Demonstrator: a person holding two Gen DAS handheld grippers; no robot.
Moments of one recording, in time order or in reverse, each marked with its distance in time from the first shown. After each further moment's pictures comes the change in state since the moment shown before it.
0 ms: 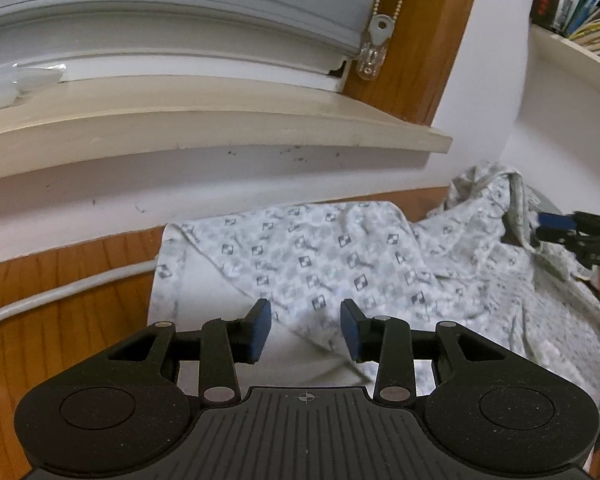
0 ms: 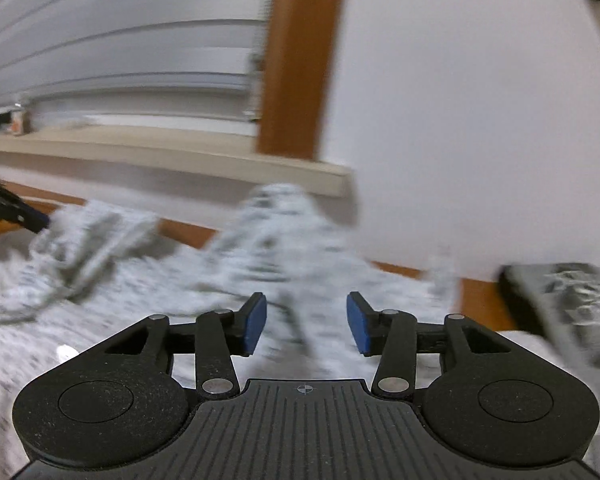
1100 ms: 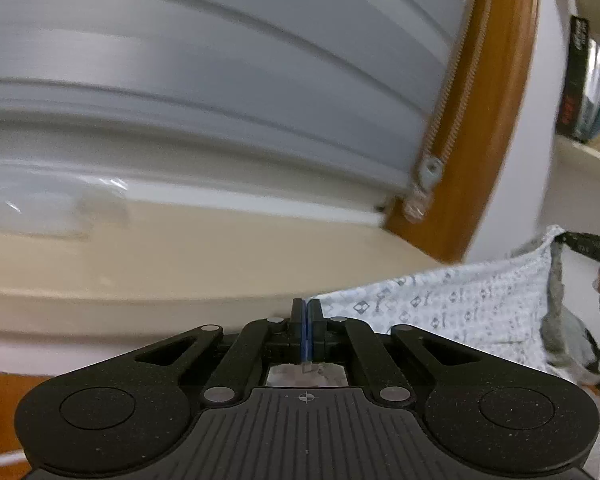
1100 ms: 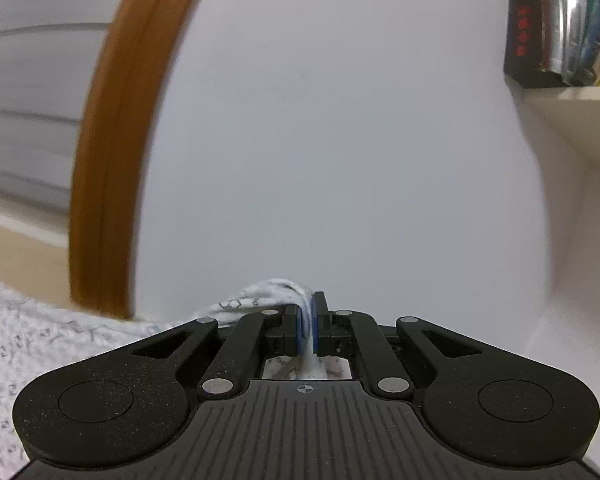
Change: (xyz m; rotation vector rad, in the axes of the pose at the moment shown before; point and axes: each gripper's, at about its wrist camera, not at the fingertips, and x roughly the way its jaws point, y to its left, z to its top) left arm -0.053 0.027 0.050 -0.070 -0.288 0.085; right arm 0.035 -0.060 0.128 -0.030 -0.181 -0.377
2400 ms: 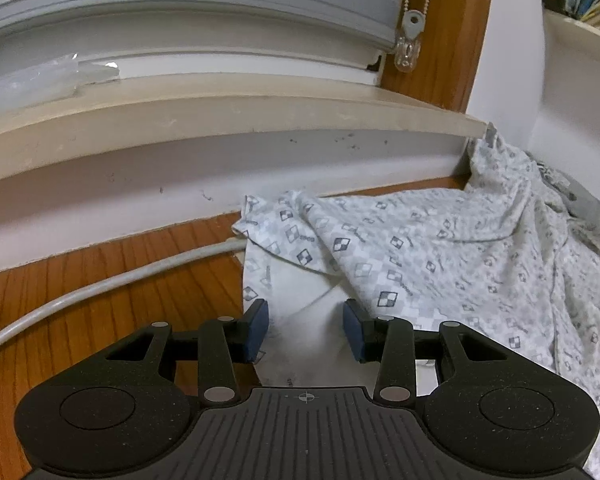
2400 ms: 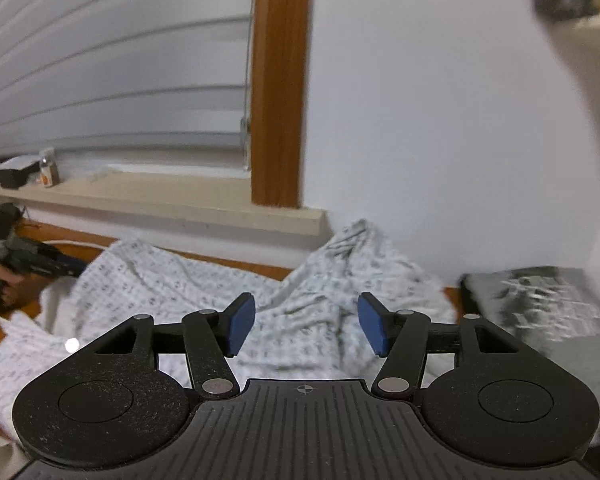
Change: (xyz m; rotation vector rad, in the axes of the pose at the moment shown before) left arm 0.008 0.000 -0.081 0.115 0.262 0.026; right arm -0.190 -0.019 -0.023 0.127 0.221 0.389
